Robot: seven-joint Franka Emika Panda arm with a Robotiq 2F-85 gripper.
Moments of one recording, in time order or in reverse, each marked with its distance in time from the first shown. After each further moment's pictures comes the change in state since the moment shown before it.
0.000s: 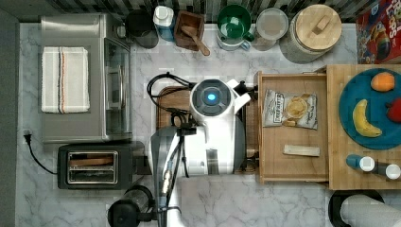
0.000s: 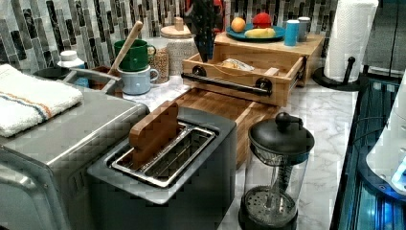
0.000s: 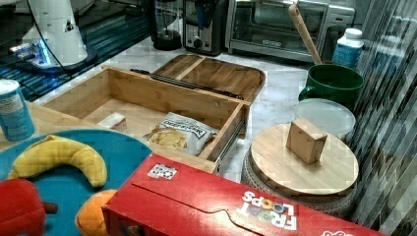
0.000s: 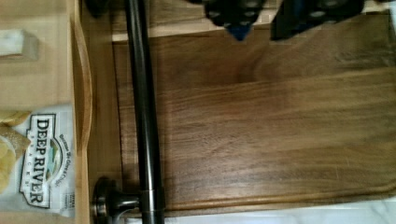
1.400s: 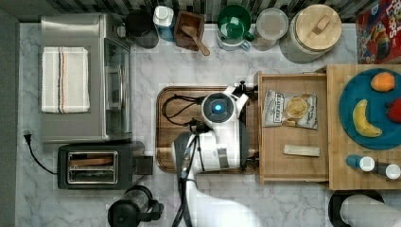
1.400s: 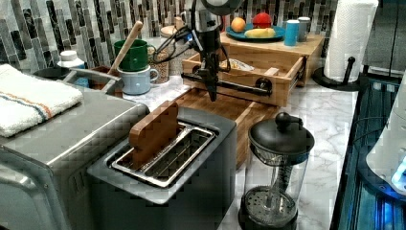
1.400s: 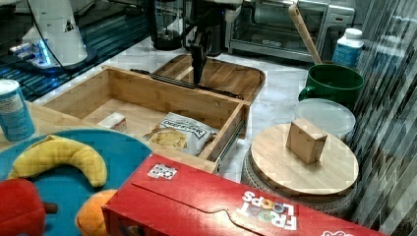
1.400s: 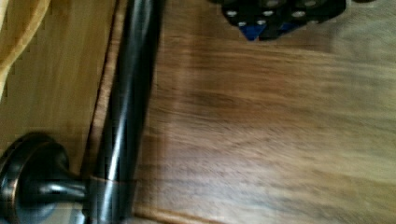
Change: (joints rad) arm -0.097 0.203 0.021 -0.135 -0.123 0.353 -0.240
